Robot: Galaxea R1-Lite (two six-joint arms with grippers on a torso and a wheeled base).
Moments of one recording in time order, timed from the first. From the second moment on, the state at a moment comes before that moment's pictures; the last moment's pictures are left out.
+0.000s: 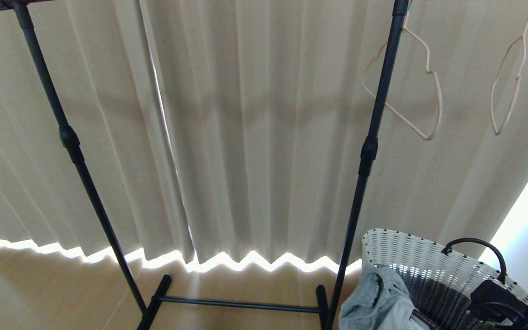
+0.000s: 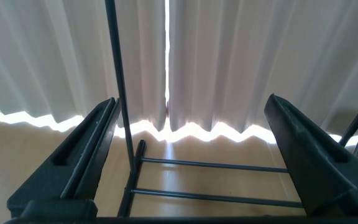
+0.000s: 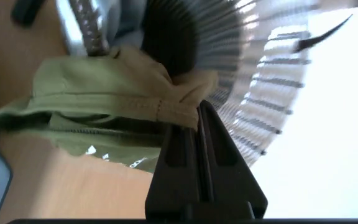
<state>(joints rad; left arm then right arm) 0.00 0.00 -0.01 0.03 0.02 -0.01 0.01 1.44 -0.05 -0.47 -0.24 -0.56</state>
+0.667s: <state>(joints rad) 0.00 0.00 -0.01 0.03 0.02 0.00 -0.02 0.94 -0.04 -0.49 -0.21 -0.52</state>
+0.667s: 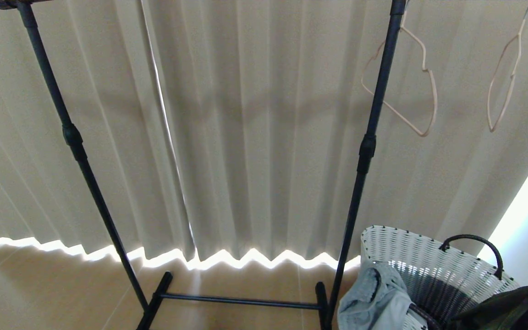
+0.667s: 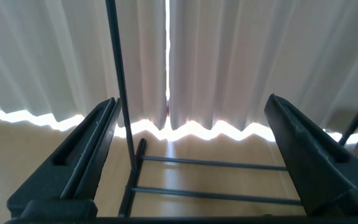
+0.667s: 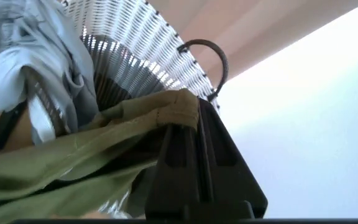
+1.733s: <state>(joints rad) 0.00 0.00 -0.01 0.03 0.02 0.00 -0.02 0.81 -0.04 -0.43 -0.21 -0.52</state>
